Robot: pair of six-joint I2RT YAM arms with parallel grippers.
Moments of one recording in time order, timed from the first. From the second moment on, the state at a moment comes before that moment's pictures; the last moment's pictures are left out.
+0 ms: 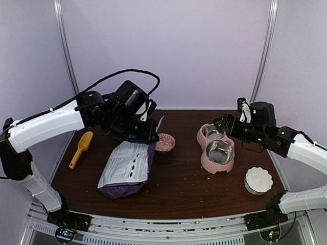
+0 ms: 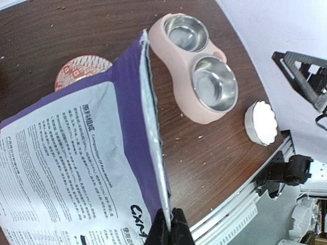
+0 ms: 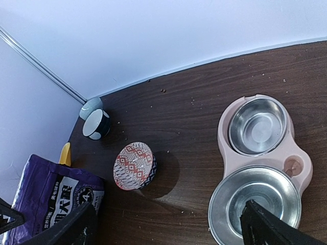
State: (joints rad) left arm -1.03 1.58 1.59 -0.83 -0.04 -0.69; right arm 0.59 1.03 0.84 -0.22 0.08 0.63
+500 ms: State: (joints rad) left arm -1.00 1.58 1.58 -0.51 0.17 -0.74; right arm 0.72 1.10 0.97 -0.24 0.04 0.70
